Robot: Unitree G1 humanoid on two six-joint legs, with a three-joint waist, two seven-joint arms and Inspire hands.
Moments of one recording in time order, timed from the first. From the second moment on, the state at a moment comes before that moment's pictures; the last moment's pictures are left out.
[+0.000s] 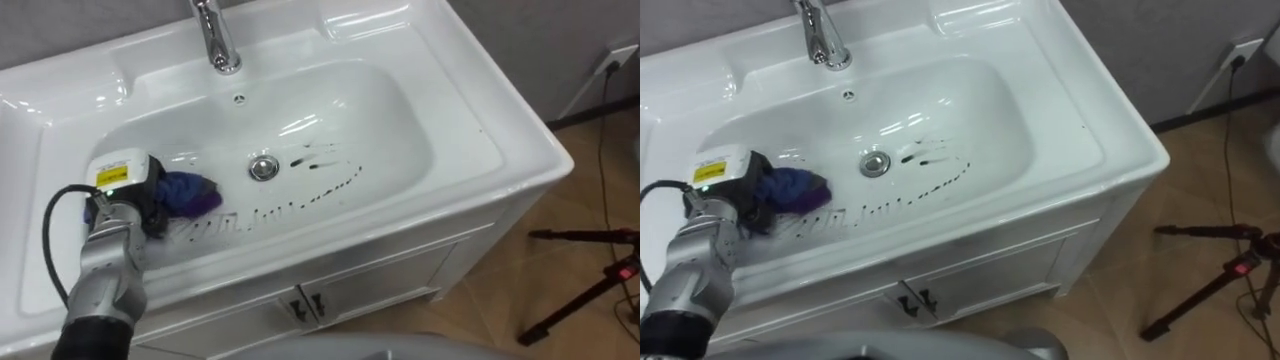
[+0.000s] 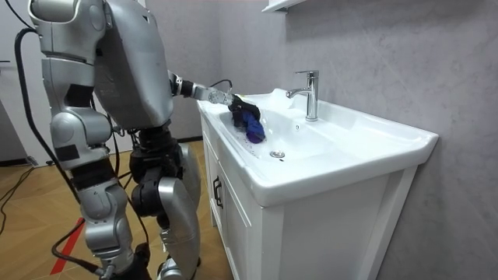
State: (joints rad) left arm 0.08 0.34 0.07 0.35 1.21 0.18 -0.05; right arm 0.19 -0.34 -0.19 1.16 -0.28 0.22 0.24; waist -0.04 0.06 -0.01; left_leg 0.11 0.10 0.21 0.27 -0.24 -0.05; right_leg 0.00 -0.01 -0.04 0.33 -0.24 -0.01
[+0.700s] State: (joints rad) left arm 0.08 0.44 0.12 0.20 1.22 0.16 -0.14; right arm 0.20 -0.34 -0.18 1.16 -0.22 0.13 0.23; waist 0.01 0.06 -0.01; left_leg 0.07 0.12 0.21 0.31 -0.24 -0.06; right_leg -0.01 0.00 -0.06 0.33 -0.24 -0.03
